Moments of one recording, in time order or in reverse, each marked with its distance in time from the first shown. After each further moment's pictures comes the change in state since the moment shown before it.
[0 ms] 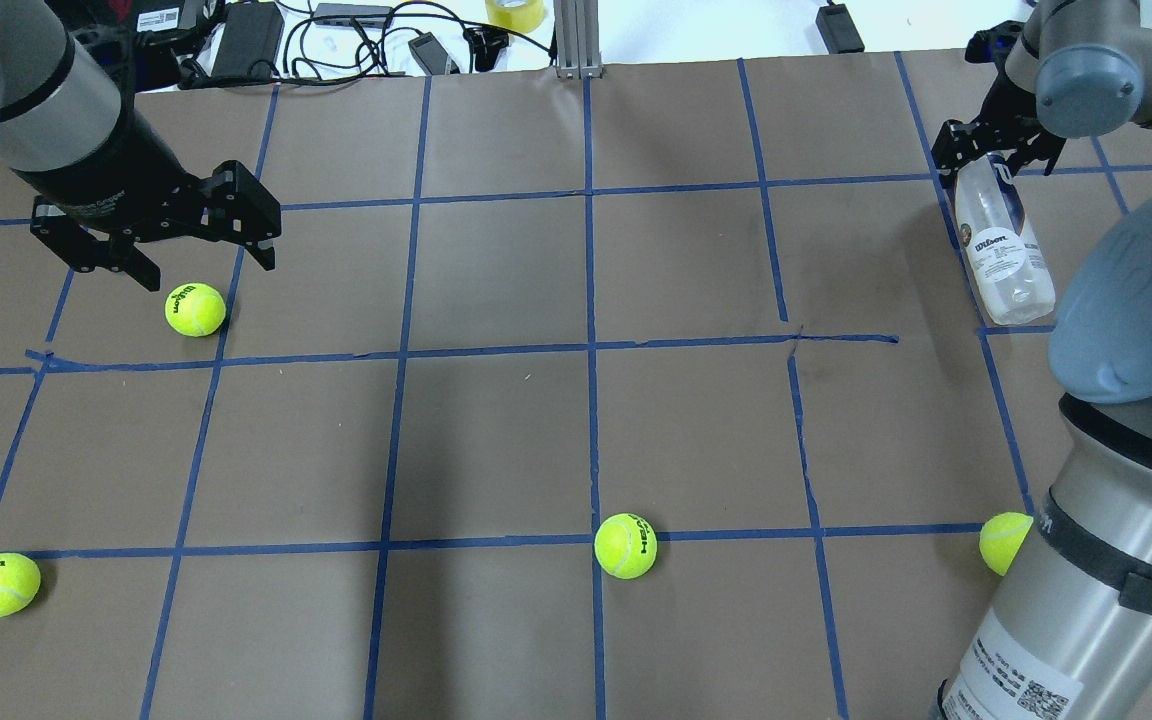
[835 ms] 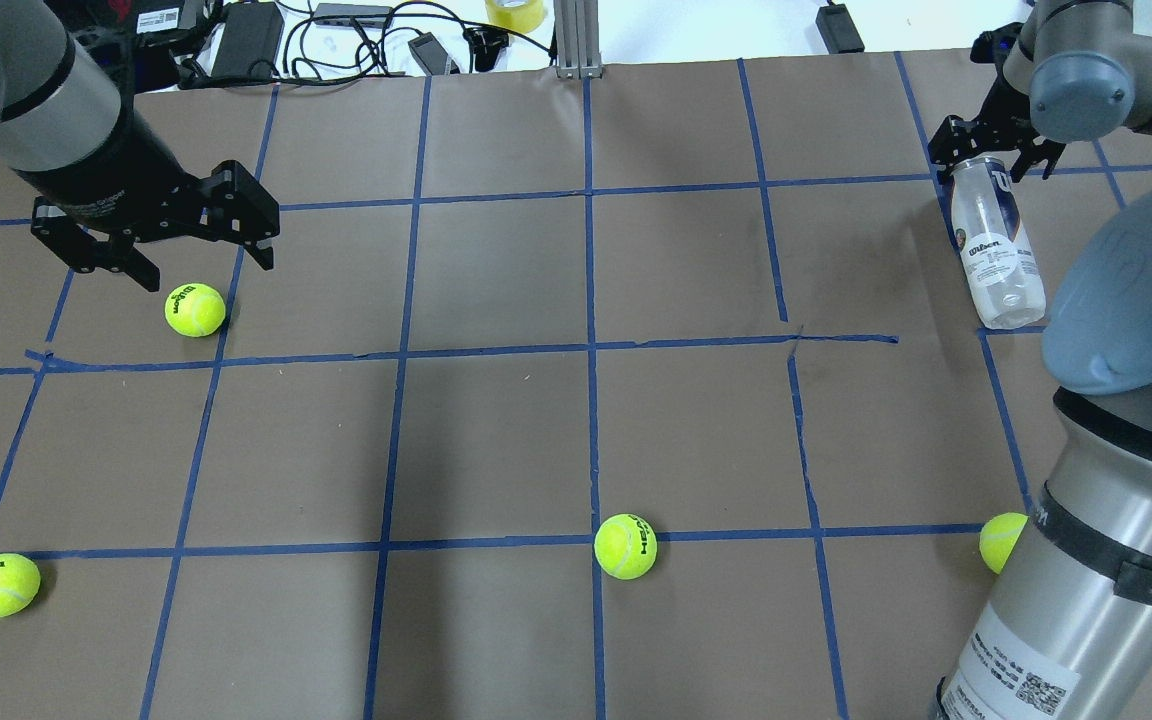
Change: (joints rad) left arm 0.007 -0.010 -0.001 0.004 -0.003 -0.007; right arm -0.005 0.045 -0.010 -0.045 -0.028 0.093
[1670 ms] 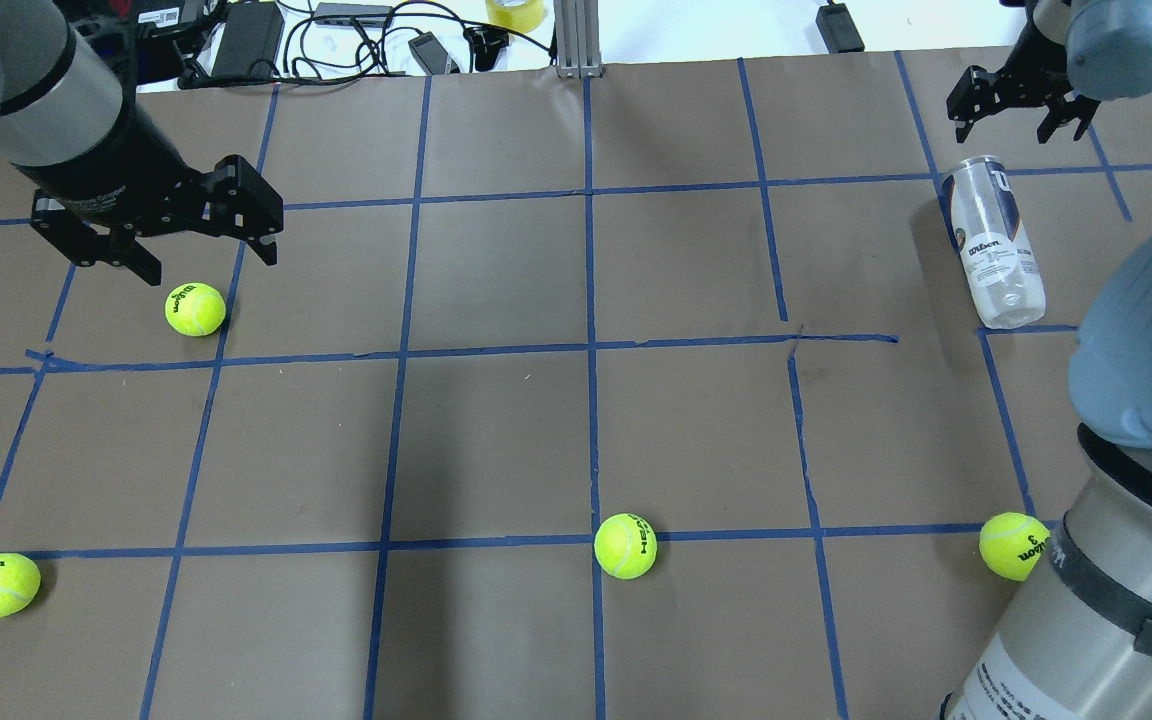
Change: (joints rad) left arm -0.005 0.011 0.005 0.000 0.003 0.007; right arm 0.006 -0.092 0.014 0.002 0.002 0.043
